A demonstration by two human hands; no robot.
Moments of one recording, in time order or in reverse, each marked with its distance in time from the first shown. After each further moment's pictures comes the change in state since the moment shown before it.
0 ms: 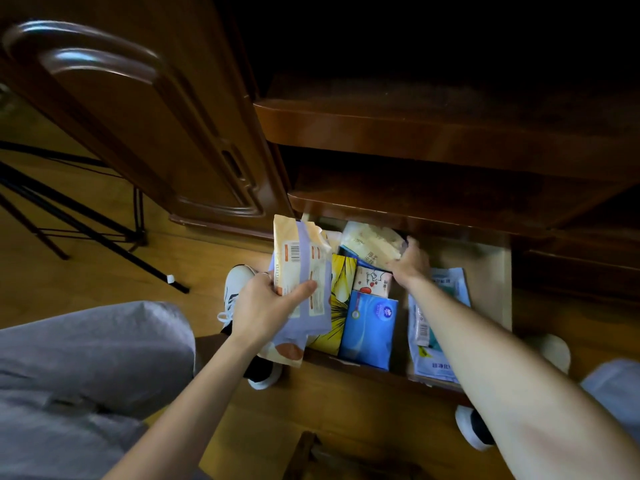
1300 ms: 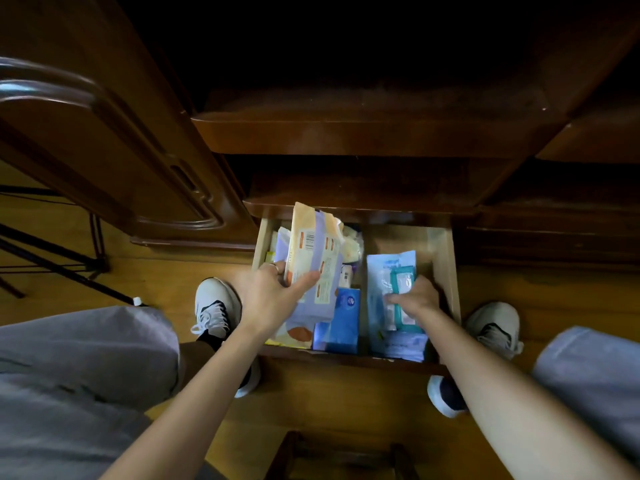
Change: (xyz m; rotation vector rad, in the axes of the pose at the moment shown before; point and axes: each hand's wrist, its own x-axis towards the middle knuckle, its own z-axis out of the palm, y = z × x) left_hand -0.003 0.030 0.054 -0.056 -0.117 0.207; right_hand -0.073 0.086 -0.061 0.099 -0.009 0.296
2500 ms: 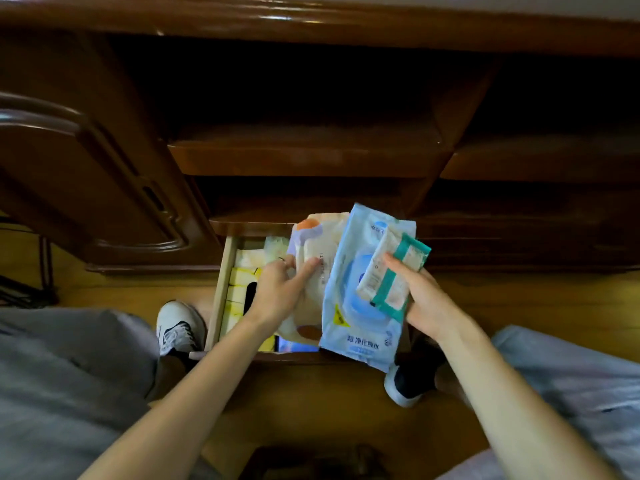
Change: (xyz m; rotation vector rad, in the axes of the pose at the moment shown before) left_hand -0.032 0.072 0.042 -0.186 -0.103 0.083; right_hand -0.139 -0.023 -0.116 1.069 -0.457 -0.220
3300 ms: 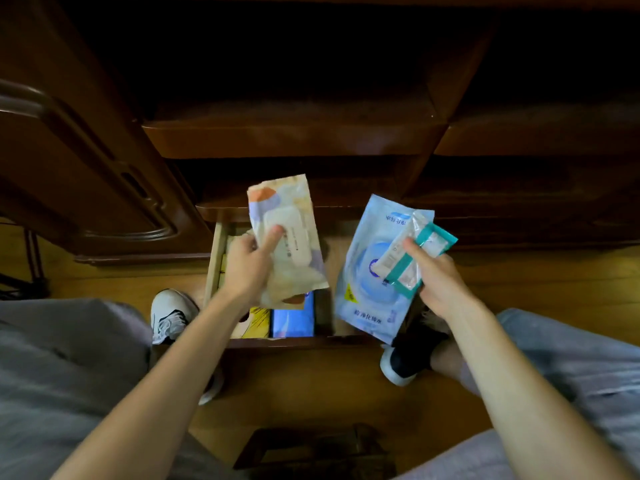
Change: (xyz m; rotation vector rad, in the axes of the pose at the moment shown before) left_hand 0.012 0.005 -0.020 -0.163 0.070 -0.120; right_hand 0.012 0.000 -0.042 -0.152 0.308 -0.144
